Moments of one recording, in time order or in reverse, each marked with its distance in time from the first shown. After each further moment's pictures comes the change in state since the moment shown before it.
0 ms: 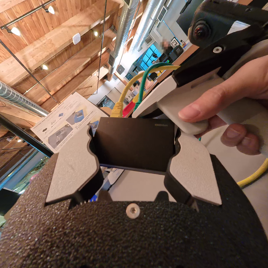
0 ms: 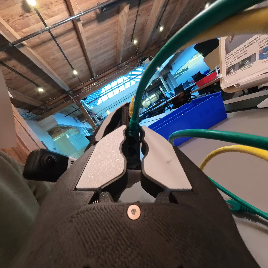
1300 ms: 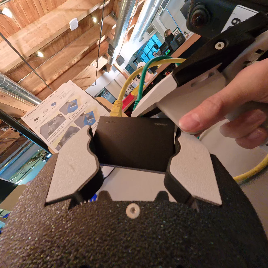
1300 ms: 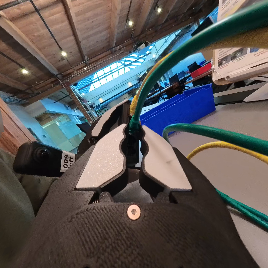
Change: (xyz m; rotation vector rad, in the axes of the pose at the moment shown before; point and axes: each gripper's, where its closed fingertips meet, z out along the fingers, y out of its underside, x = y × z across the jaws) left arm 0.016 0.021 0.006 -0.048 -0.008 -0.033; right arm 0.021 0.013 -0.007 -0.091 0.035 -0.057
